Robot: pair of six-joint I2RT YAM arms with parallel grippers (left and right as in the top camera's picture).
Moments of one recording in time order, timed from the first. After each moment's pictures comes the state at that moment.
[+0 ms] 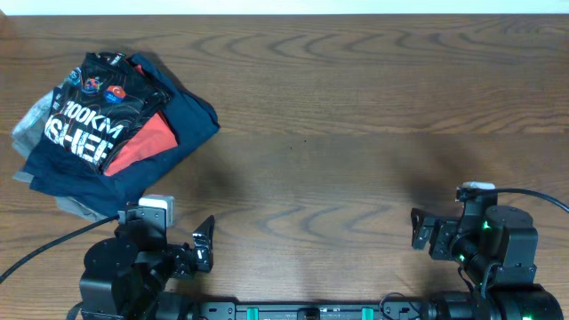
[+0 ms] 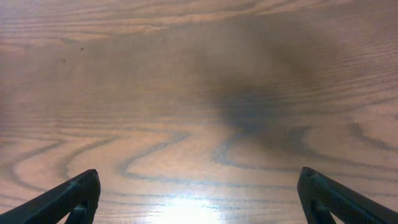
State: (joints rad) left arm -0.16 0.38 0.84 -1.08 0.12 -0.15; right arm 0.02 0.50 0.70 -1.03 -0.09 0.18
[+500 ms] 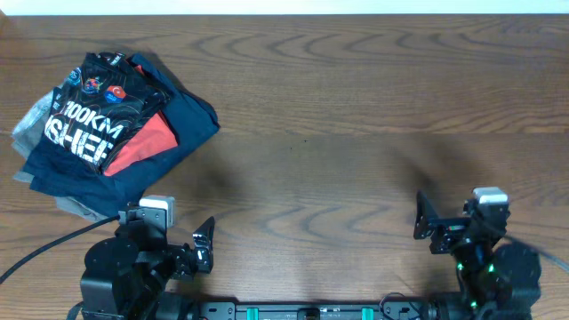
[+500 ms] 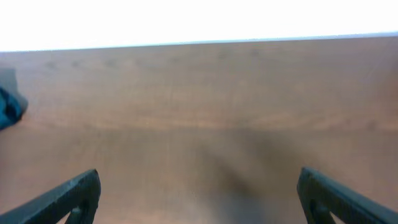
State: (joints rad) left arm -0.16 0.38 0.84 -1.09 0.12 -0.15; right arm 0.02 0.12 0.43 -0.58 -0.08 0.07
